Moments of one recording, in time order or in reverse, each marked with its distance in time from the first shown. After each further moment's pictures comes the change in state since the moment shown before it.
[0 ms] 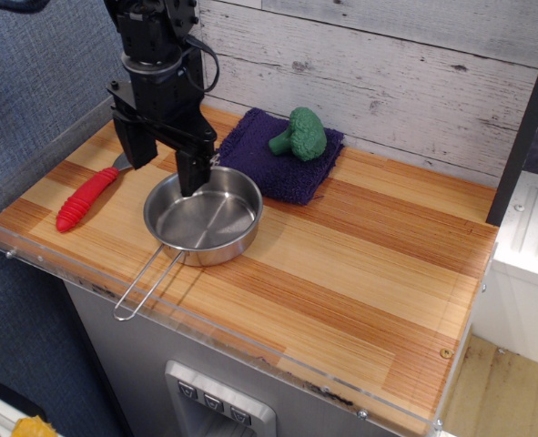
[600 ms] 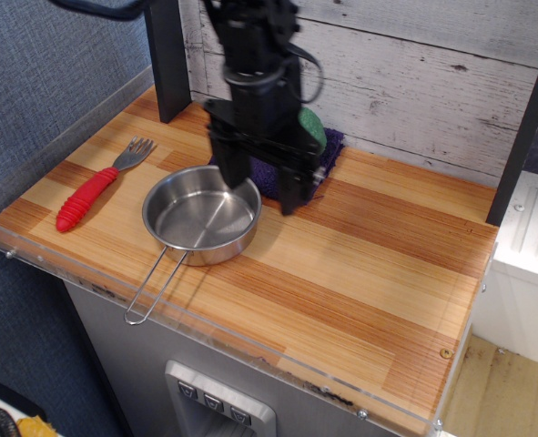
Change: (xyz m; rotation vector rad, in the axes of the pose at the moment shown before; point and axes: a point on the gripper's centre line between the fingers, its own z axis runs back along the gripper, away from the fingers) arm 0.023 -0.078 0.008 -0.112 -0.019 -0.050
